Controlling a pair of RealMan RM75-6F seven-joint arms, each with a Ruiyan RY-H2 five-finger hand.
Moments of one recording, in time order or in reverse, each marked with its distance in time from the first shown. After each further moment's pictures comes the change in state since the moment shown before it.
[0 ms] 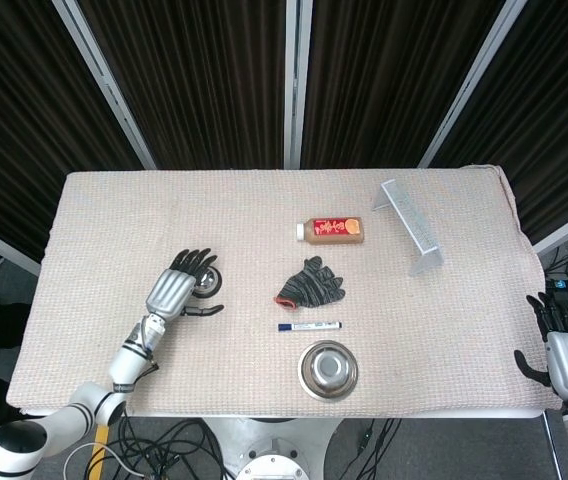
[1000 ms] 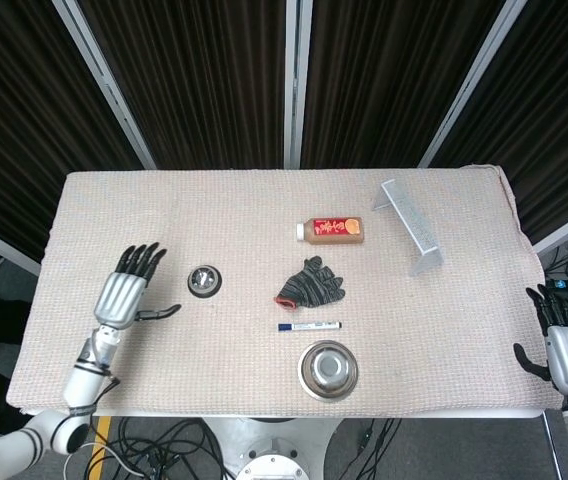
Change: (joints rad) left arm 0.185 0.289 -0.006 -0.416 -0.057 0.220 0.231; right arm 0.009 0.010 0.014 -0.023 -0.023 0.017 0.016
